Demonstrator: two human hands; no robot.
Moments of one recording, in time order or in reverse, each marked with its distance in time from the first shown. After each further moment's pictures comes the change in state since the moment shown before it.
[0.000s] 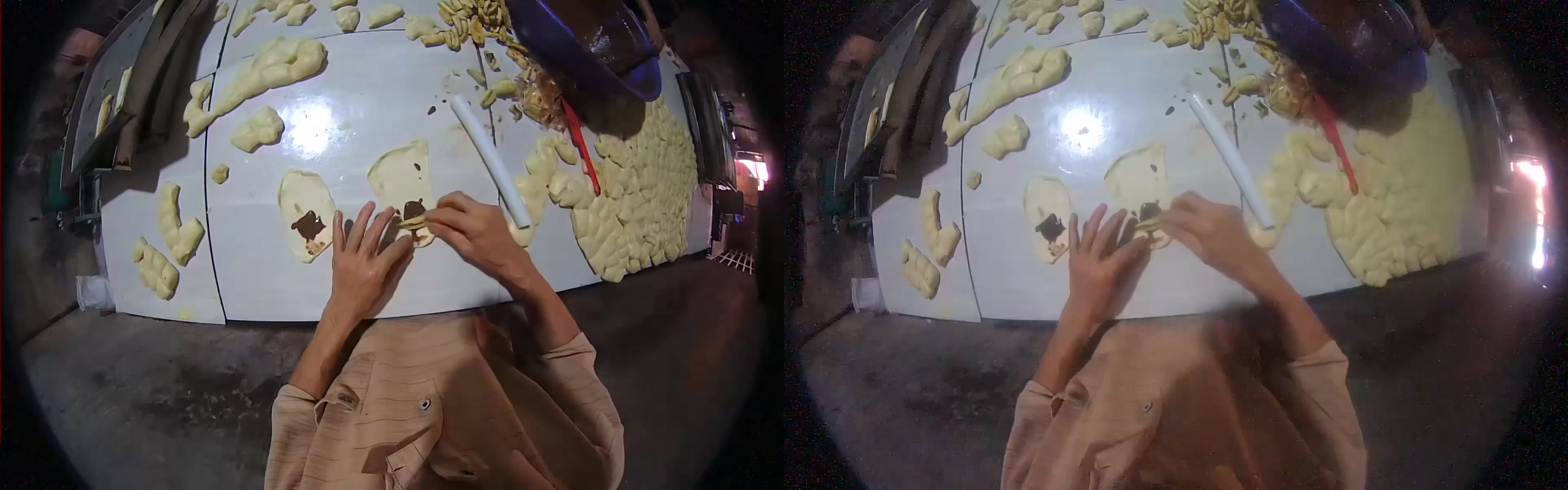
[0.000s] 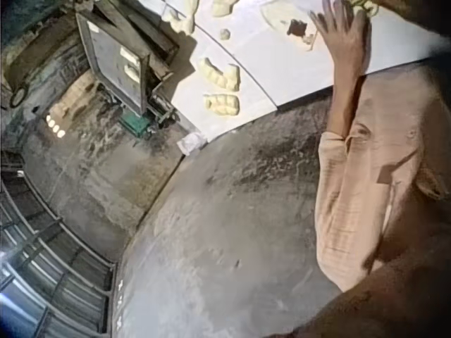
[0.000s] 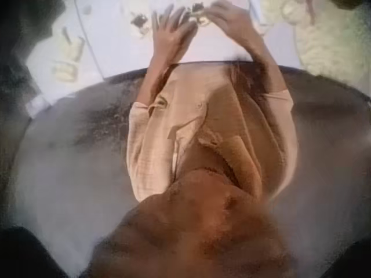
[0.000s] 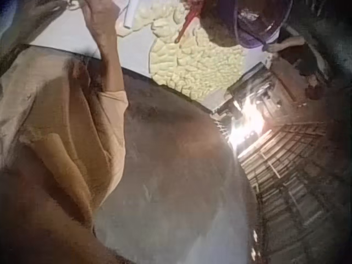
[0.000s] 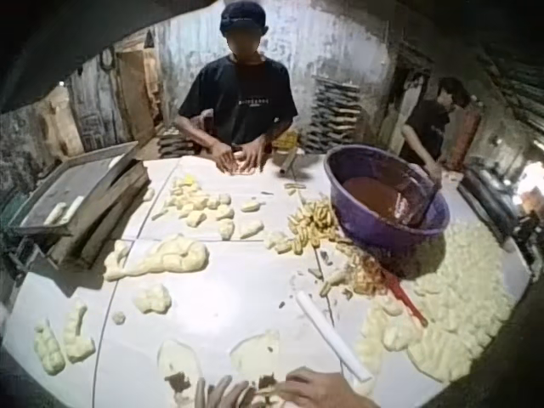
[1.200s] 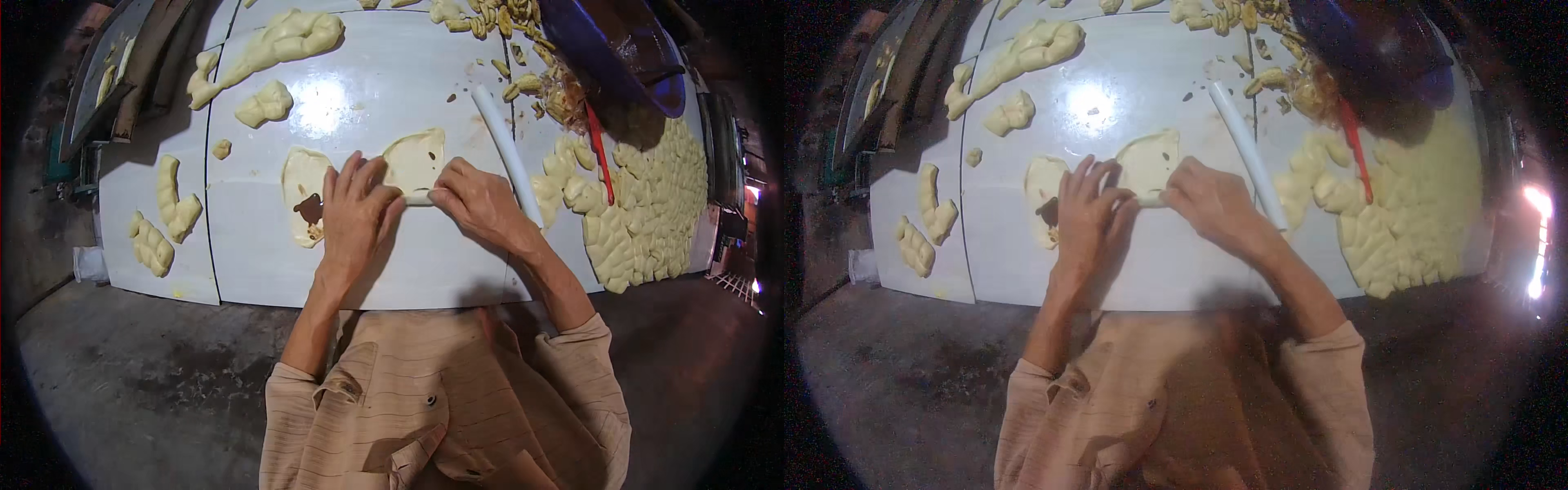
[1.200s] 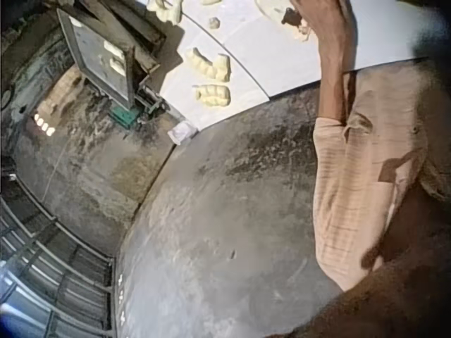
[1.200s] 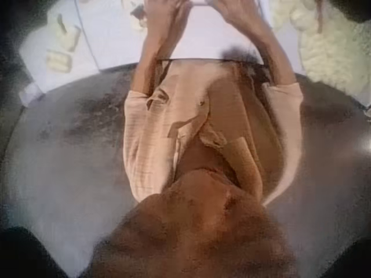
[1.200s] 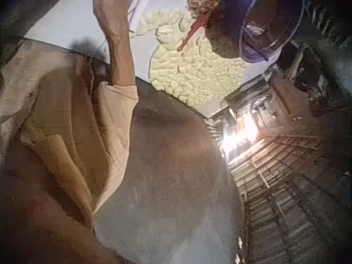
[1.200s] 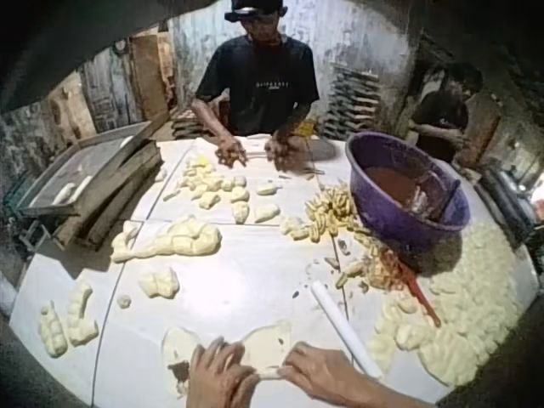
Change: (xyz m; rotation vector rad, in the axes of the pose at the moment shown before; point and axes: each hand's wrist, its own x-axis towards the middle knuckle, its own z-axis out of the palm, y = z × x) left_hand 0.042 -0.022 -0.003 -0.003 -0.030 -0.182; right_hand 0.039 0.006 -0.007 -0.174 -0.179 0.034
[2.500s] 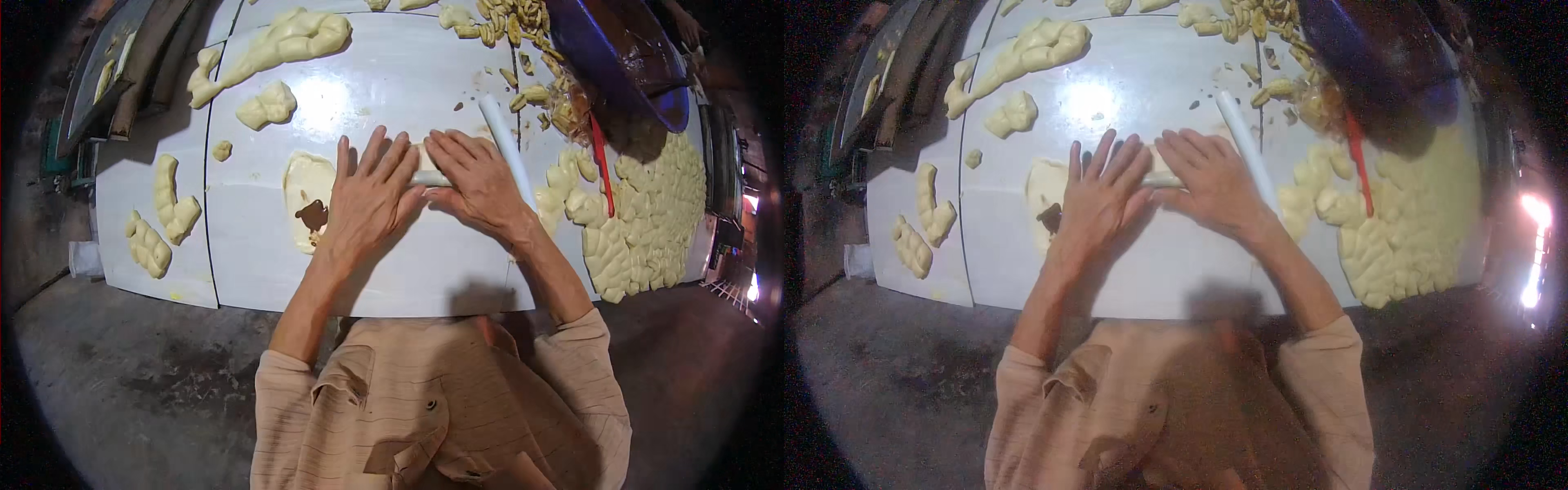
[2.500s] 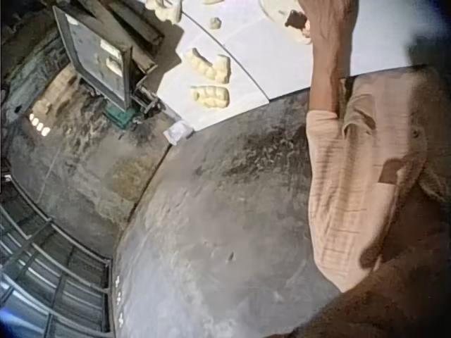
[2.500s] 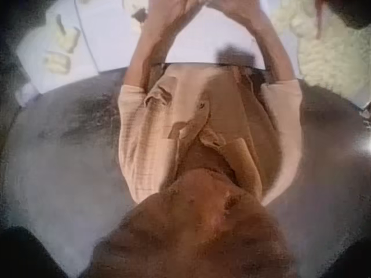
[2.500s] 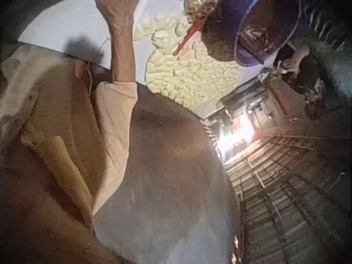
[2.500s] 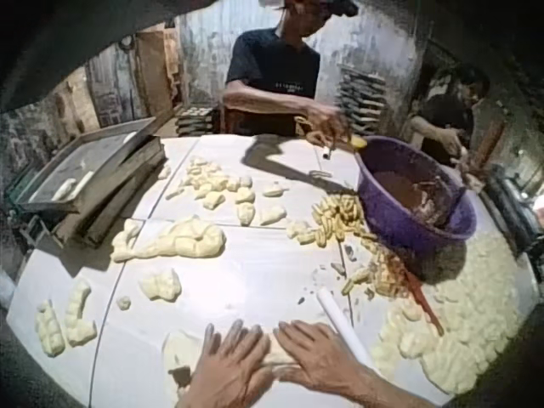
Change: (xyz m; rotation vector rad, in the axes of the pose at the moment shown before) left_hand 0.036 -0.017 0.013 0.281 -0.071 0.184; right_hand 0.030 0.023 0.002 -0.340 0.177 -0.272
